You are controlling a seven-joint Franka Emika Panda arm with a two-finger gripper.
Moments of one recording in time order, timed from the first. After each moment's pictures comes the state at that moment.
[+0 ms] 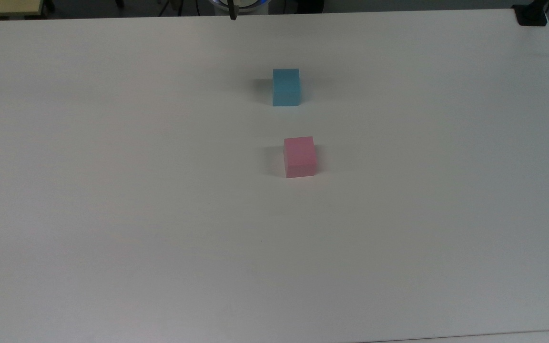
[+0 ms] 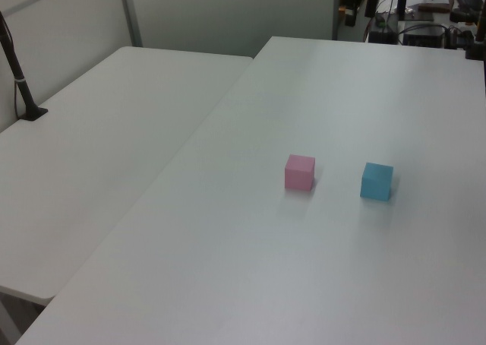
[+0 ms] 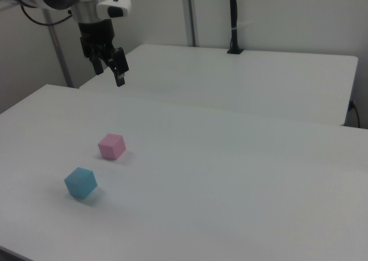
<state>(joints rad) 0.01 -0.01 -0.03 -1.56 0.07 1.62 0.22</state>
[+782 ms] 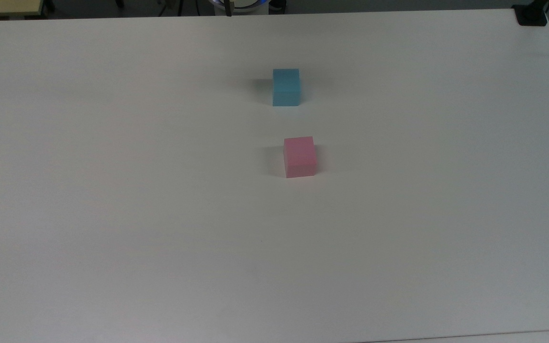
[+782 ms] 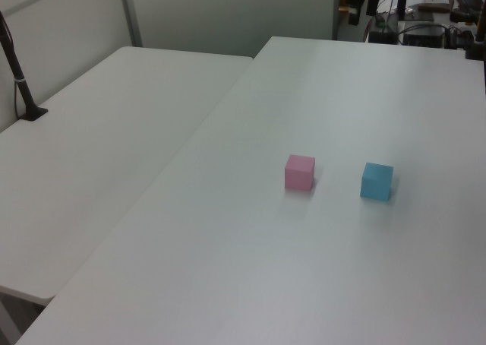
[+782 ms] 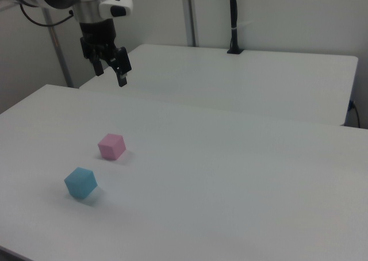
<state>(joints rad) -0.01 -0.02 -0.03 -1.56 0.07 1.61 0.15</state>
